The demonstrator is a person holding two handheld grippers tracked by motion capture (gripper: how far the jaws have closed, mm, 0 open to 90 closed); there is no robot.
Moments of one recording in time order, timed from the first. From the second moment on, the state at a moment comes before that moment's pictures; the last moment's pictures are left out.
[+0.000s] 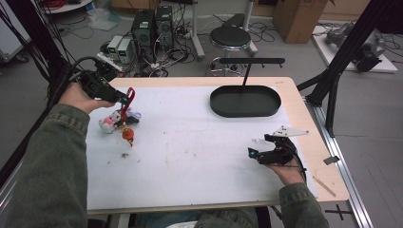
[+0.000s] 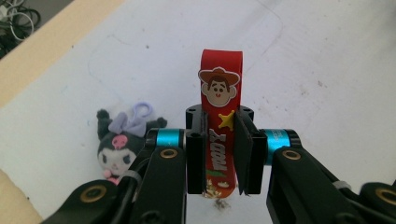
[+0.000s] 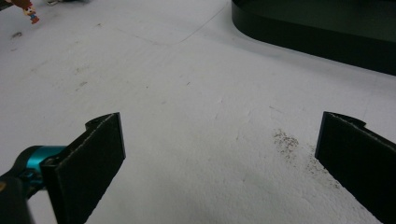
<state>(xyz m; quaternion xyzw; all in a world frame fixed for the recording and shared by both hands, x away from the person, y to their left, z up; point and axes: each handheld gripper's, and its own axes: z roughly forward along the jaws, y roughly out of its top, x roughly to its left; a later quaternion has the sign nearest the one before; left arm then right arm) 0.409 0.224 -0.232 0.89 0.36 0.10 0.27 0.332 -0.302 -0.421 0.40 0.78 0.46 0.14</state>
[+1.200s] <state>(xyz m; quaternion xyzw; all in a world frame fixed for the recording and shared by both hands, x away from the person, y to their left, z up) 0.479 0.087 -0.174 0.89 0.28 0.13 0.34 0.335 -0.304 -0.419 0.39 0.77 0.49 0.13</state>
